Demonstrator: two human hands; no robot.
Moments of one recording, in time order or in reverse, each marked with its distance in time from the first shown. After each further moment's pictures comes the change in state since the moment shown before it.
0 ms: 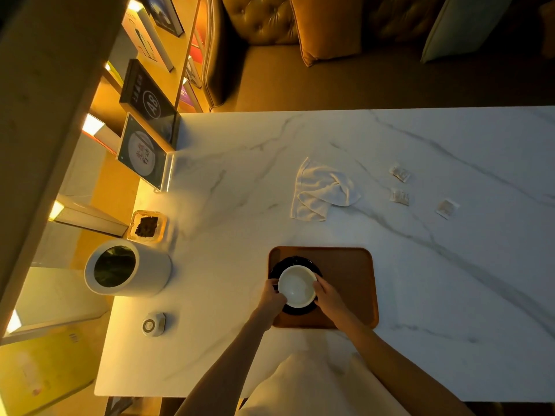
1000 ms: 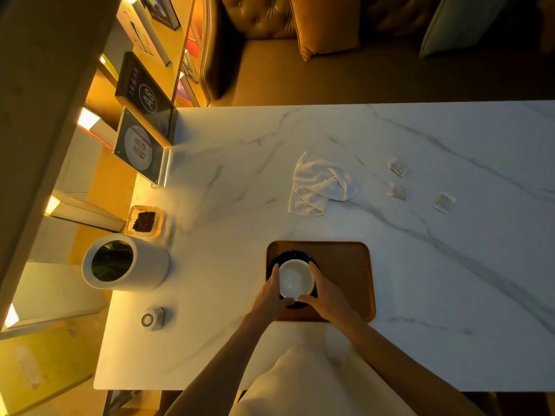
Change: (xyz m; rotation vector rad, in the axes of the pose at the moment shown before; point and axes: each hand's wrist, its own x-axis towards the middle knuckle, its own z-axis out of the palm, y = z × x) left_hand -0.011 -0.010 -0.001 0.656 -0.005 0.433; right_hand -0.009 0.009 -0.005 -0.636 0.005 -0.288
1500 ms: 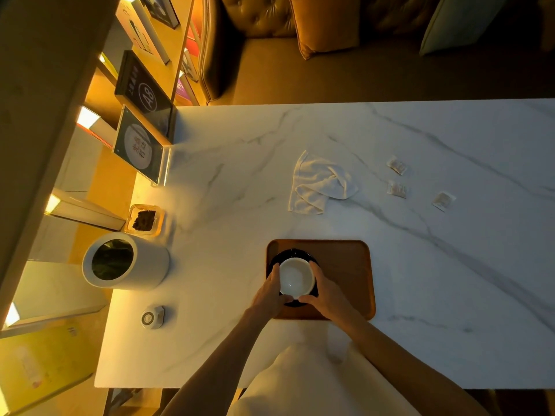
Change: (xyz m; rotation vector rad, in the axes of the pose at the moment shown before) left_hand 0.003 0.003 -0.006 0.046 0.006 0.066; right_hand -0.001 0.000 0.000 0.029 0.001 -0.015
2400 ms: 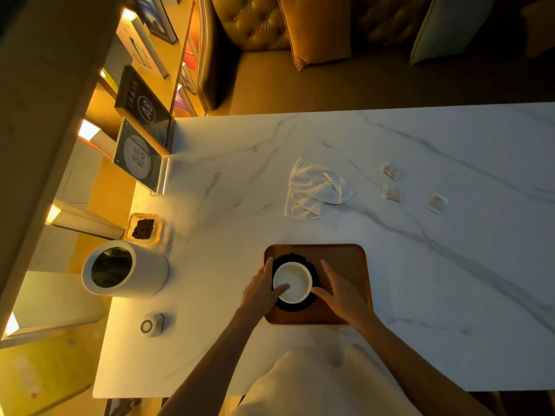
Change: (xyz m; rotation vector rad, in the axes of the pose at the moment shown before) left_hand 0.005 -0.004 -0.017 0.083 0.077 -0.113; right_hand -0.013 0.017 -0.035 0.000 0.041 0.036
